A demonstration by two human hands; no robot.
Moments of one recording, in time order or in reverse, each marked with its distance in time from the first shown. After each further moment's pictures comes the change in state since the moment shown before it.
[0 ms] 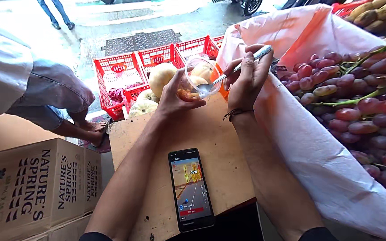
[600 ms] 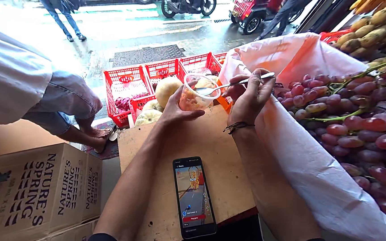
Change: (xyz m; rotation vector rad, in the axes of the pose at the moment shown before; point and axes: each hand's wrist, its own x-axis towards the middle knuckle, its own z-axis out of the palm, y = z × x) left_hand 0.003 0.009 -0.008 -0.393 -0.057 -0.014; right_hand -0.003 -0.017 0.006 0.210 0.161 0.099
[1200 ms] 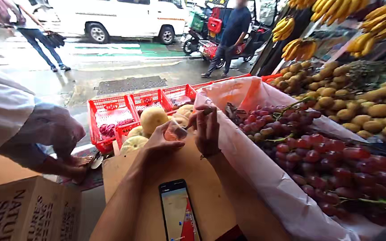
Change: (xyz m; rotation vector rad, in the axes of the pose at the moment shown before) left_hand -0.012 0.025 0.007 0.103 -0.068 -0.301; right_hand -0.017 0.003 -0.012 -0.480 -0.488 -0.412
